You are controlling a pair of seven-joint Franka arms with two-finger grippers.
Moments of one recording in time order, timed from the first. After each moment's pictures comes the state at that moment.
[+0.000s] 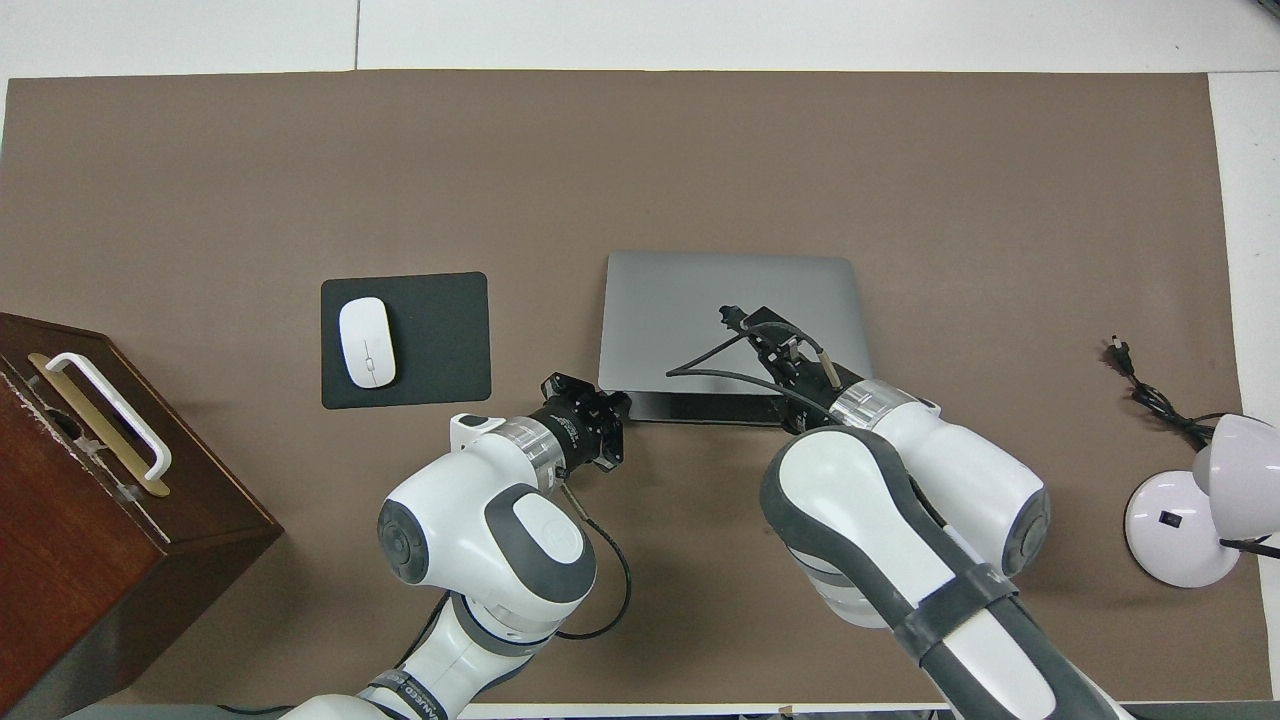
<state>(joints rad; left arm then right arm) -0.74 0.25 -0.08 -2.24 -1.59 3.07 -1.37 0.63 0.07 -0.07 -2.30 1.52 3.01 0.11</state>
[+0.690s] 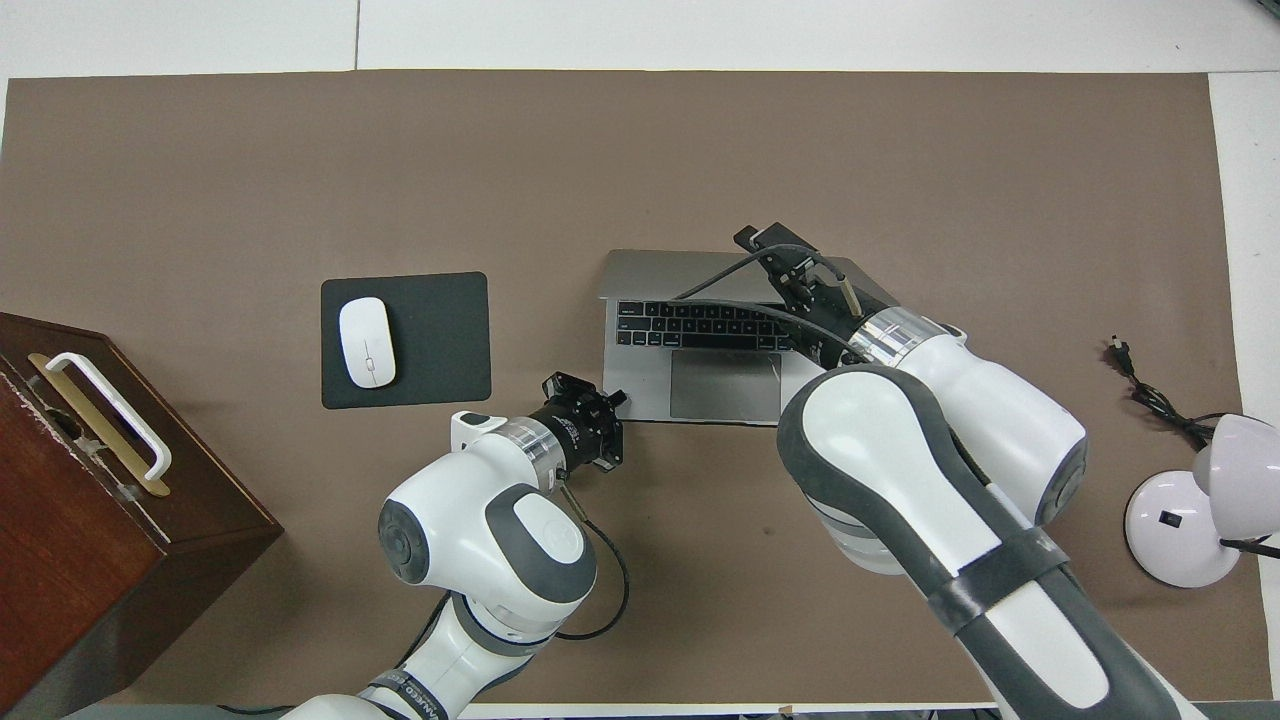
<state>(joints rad) -0.74 0.25 -0.08 -2.24 -1.59 3.07 -1.33 0.62 0.11 -0.13 -2.12 1.45 3.00 0.07</state>
